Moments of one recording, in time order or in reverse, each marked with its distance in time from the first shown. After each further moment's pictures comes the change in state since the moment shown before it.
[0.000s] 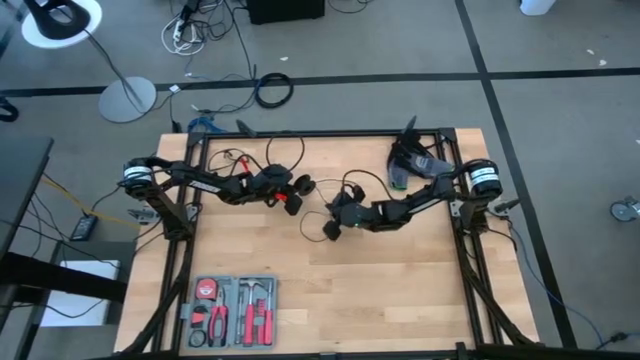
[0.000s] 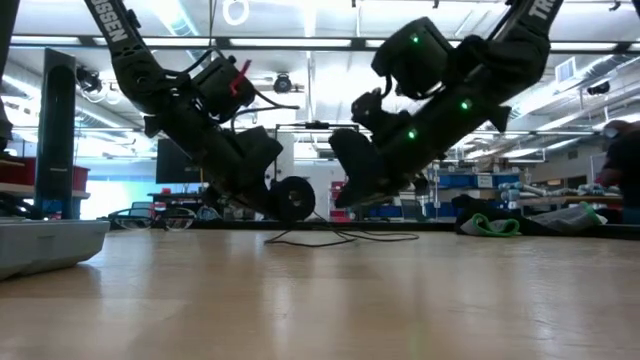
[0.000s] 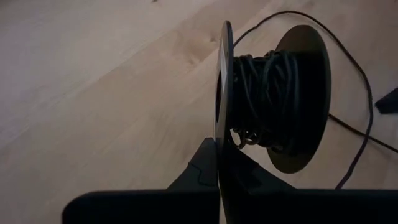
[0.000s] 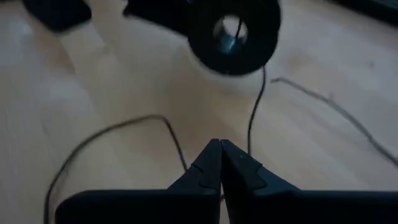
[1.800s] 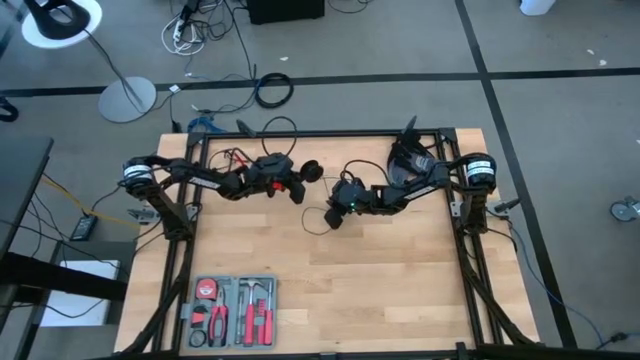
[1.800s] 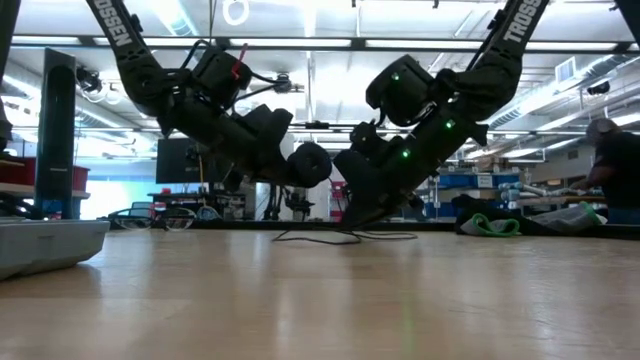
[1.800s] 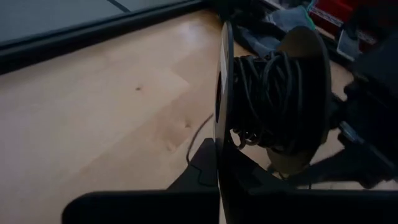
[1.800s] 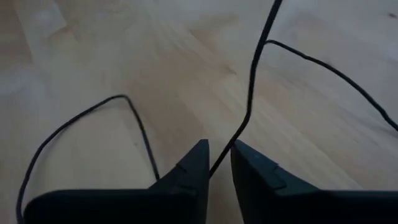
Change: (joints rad) left arm 0.062 0.000 0.006 0.249 0.072 0.006; right arm -0.169 0.020 0.004 -0.054 -0.252 0.019
